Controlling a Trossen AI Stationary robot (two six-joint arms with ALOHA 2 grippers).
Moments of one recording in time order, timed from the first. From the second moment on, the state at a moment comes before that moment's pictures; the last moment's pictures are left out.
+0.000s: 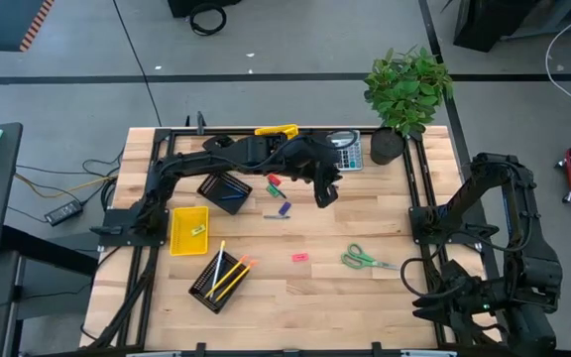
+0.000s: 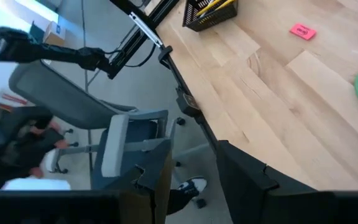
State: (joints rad) left arm 0.08 2.09 2.29 -0.80 -0.10 -0.18; right arm 1.40 1.42 1.47 -1.15 0.89 1.91
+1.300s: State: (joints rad) left arm 0.25 2.26 2.28 -1.04 0.18 0.23; right arm 1.21 1.42 1.47 -1.46 0.83 1.99
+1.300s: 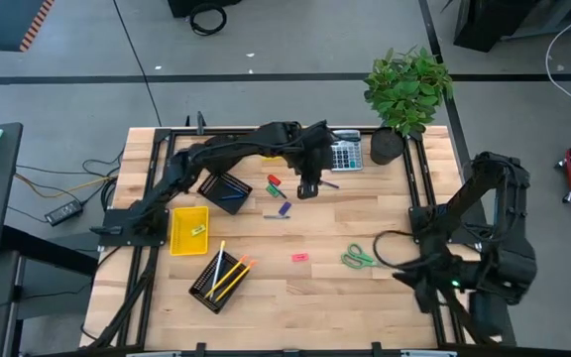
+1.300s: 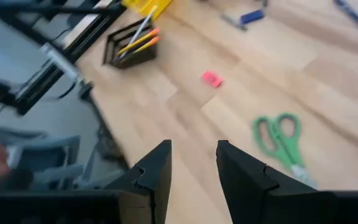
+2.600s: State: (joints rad) left arm 0.30 2.48 2.28 -0.91 0.26 0.37; right arm 0.77 1.42 1.49 -1.40 0.60 1.97
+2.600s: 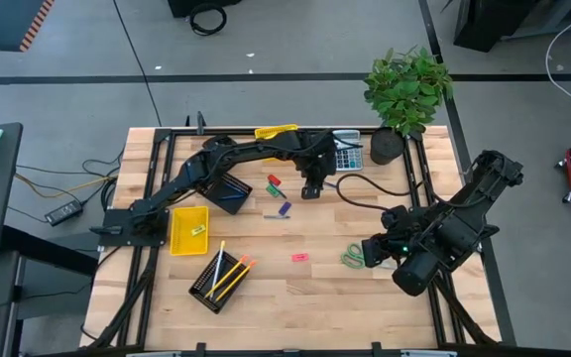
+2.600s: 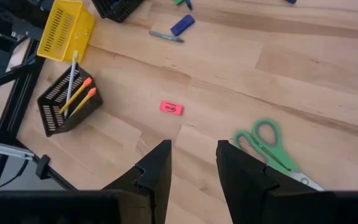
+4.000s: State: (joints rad) left arm 0.30 2.55 2.28 -0.78 0.13 0.56; right arm 0.71 1.42 1.49 -1.35 0.62 1.94
